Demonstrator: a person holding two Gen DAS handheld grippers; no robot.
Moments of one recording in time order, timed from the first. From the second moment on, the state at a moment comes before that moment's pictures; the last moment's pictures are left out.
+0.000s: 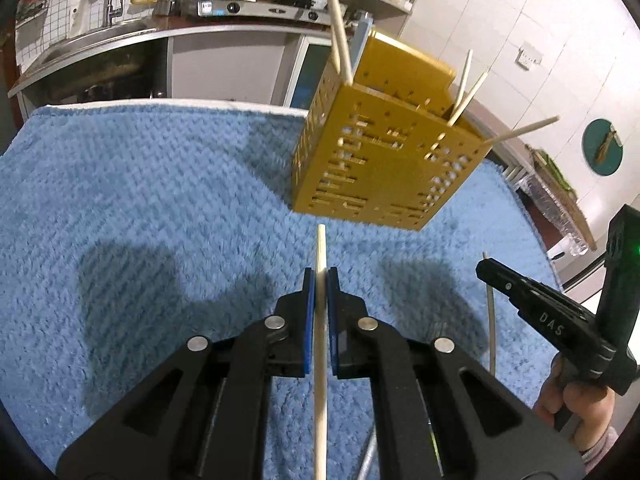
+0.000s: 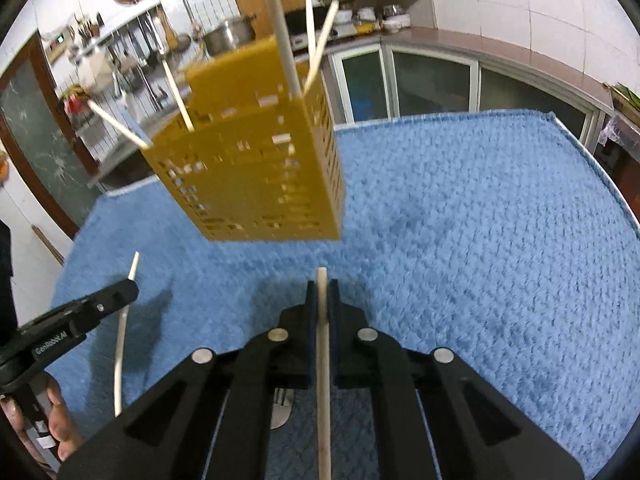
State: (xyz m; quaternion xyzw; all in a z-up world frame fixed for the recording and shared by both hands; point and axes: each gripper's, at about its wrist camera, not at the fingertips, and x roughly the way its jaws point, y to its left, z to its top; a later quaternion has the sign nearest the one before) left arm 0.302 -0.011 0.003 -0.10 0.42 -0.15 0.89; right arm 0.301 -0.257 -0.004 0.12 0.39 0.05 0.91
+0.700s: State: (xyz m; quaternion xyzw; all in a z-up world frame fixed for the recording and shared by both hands) left arm 0.267 -0.017 0.059 -0.09 0.30 -0.18 0.93; right arm 0.259 -0.283 0.060 0.13 0.23 0.06 0.96
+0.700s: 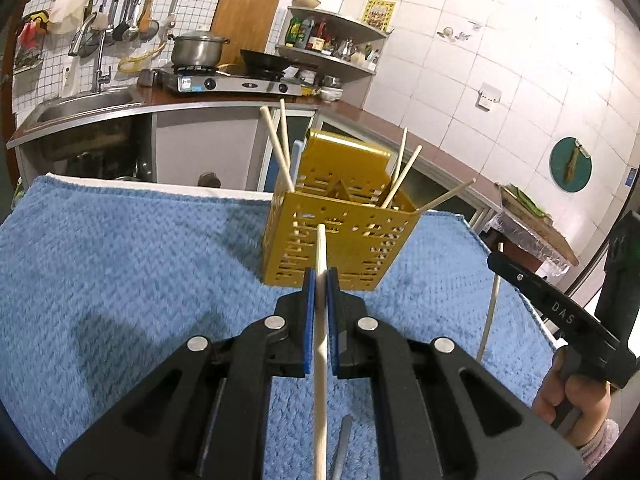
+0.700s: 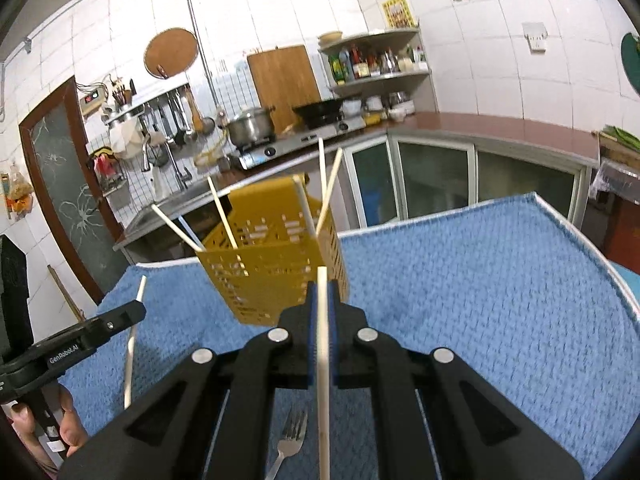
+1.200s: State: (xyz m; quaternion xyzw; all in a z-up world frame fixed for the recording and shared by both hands) left arm 0.277 -0.020 0.094 -0.09 0.26 -0.19 0.94; right arm 0.264 -0.274 0.116 0.09 0.17 0.07 0.98
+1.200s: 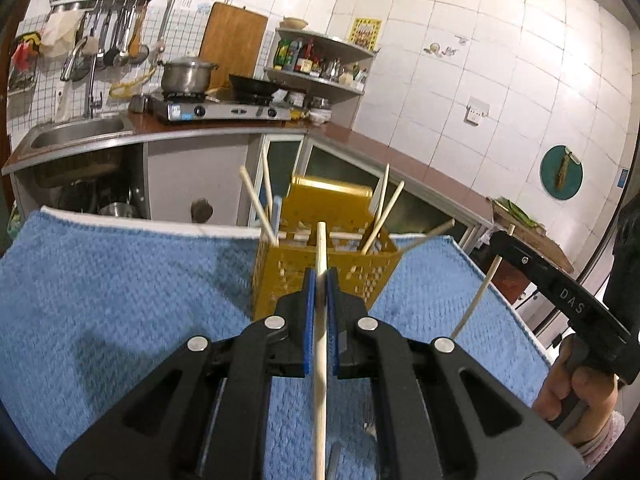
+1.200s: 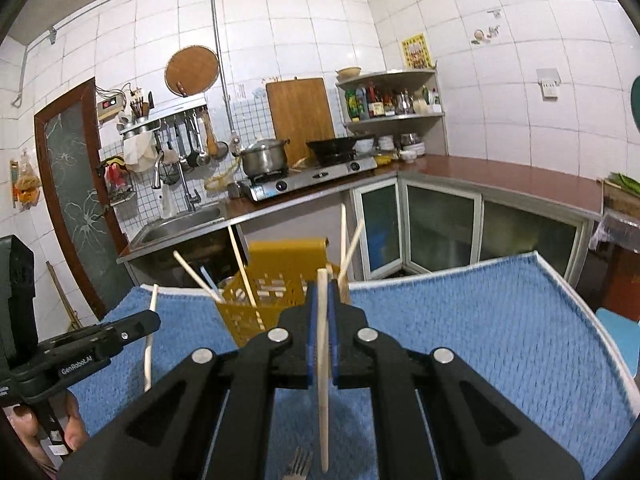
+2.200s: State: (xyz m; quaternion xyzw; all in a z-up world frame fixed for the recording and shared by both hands) left arm 0.379 -0.073 0.187 -0.04 0.05 -0.13 0.99; right arm 0.341 -0.272 0.224 0.09 0.07 0.05 0.99
